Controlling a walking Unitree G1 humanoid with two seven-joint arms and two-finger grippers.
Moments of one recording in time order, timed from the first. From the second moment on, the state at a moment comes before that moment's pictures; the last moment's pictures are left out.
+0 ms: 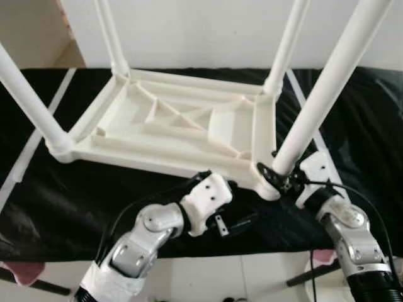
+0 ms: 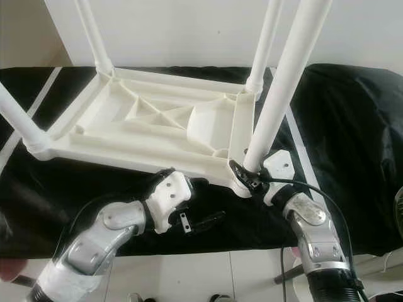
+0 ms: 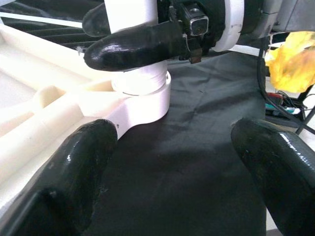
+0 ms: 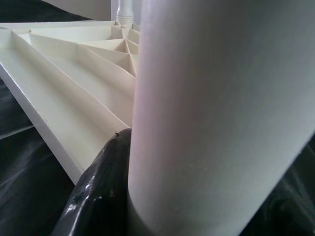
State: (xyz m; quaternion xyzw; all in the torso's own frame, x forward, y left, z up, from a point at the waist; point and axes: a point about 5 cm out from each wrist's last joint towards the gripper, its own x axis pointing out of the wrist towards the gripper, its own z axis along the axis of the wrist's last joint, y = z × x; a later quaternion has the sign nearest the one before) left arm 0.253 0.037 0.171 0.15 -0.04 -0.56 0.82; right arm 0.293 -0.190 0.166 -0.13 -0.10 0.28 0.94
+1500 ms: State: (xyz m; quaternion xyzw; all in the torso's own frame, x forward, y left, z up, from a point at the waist) left arm 0.260 0.041 0.173 0.15 -0.06 -0.54 0.83; right arm 0.266 -0.159 0.171 0.03 -0.11 -0.07 0.99
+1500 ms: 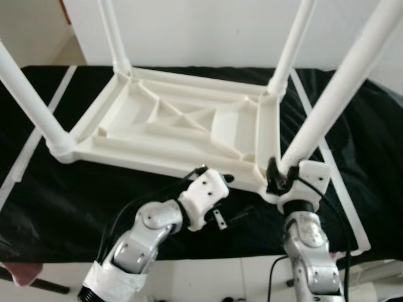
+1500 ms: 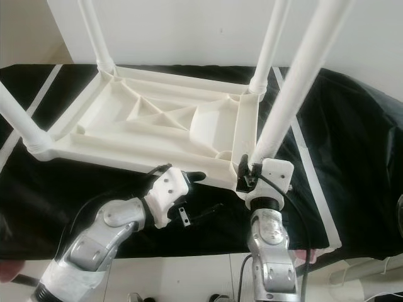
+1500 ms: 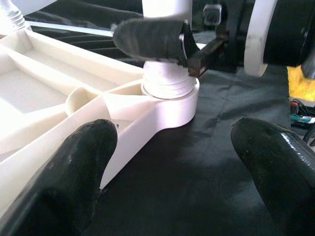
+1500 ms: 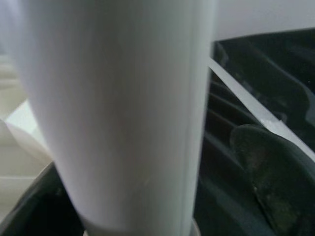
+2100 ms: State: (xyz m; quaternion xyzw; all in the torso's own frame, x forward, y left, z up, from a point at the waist) left arm 0.267 0.031 0.193 0.15 -0.09 -0.54 0.82; right arm 0.282 -0.186 0.180 -0.05 -0.10 0.22 0.97
